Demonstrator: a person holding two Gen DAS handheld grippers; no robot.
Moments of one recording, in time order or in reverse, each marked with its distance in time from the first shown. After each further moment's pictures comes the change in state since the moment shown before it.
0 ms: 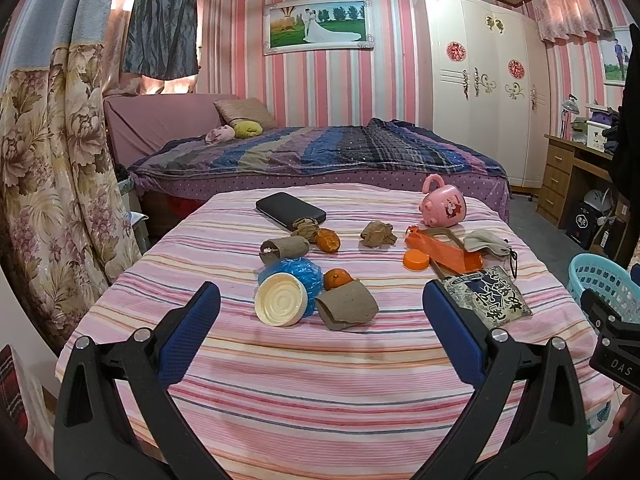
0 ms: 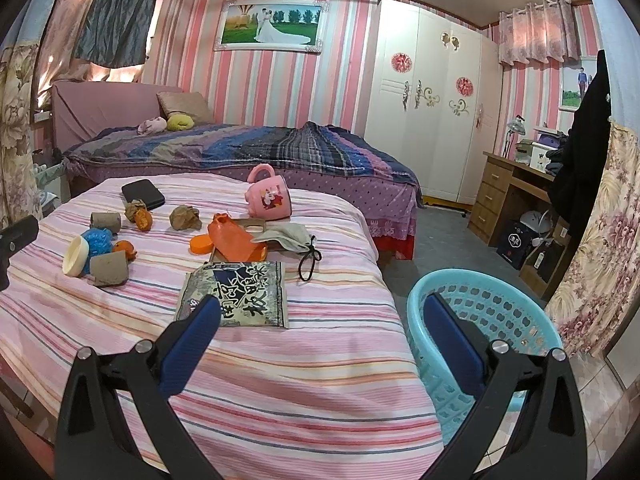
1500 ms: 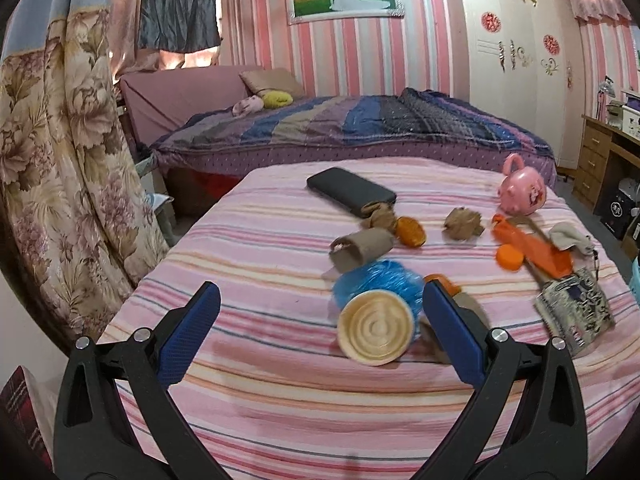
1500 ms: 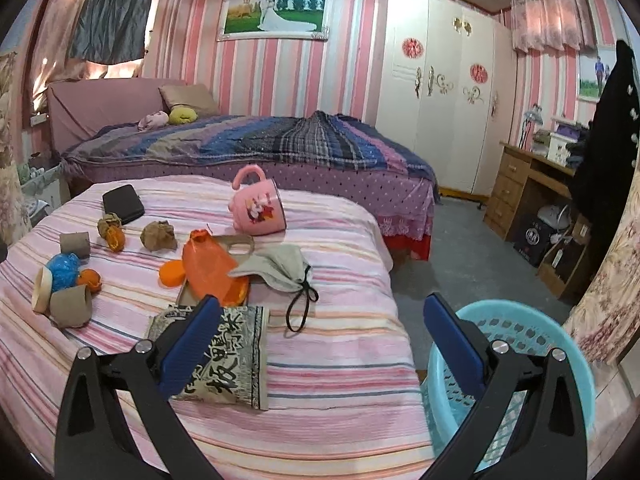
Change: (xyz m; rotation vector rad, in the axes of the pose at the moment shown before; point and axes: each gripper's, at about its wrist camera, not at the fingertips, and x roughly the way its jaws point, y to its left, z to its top) left arm 0.091 0.067 0.015 -0.002 0.129 0.119; right arm 0.099 -0.013 0.036 0.021 0.076 0.051
